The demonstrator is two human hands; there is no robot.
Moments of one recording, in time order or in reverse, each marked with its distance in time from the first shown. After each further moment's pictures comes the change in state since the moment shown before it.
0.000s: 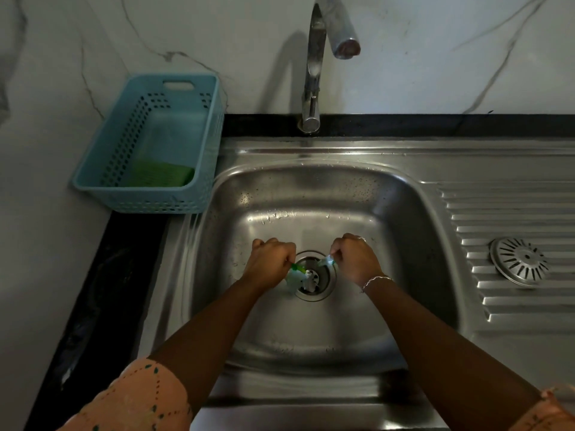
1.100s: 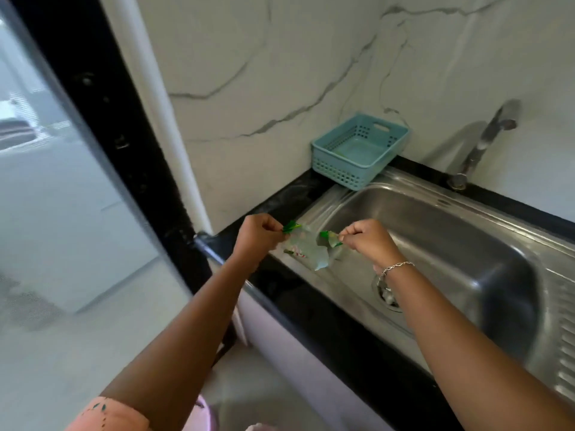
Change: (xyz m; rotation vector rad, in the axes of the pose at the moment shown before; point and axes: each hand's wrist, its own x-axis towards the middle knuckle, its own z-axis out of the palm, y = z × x) left_hand -0.293 0.043 -0.085 -0.924 0.860 -0.798; right_hand -0.151 -0.171 -0.055 0.498 -0.264 -0.445
